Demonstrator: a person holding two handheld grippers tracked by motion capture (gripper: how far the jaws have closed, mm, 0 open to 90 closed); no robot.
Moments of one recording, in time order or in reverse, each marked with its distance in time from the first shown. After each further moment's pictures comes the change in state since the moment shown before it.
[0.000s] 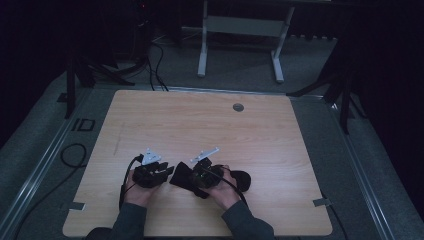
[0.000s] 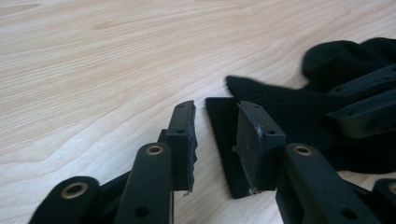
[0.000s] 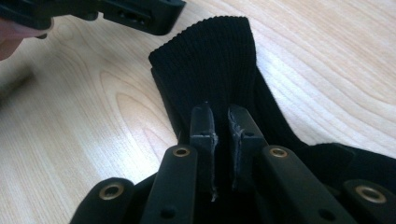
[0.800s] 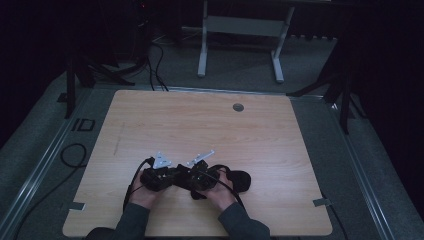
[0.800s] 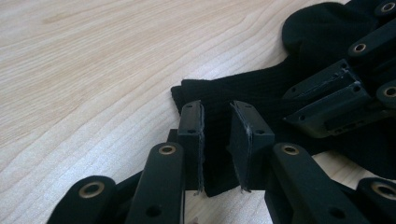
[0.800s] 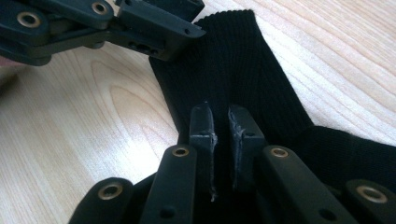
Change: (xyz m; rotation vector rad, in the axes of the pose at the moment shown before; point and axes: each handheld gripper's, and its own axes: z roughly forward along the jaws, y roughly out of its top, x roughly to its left) left arm -0.016 -0.001 0.014 0.071 -0.027 0.099; right arm 0.003 -0.004 0.017 0.040 -0.003 0.010
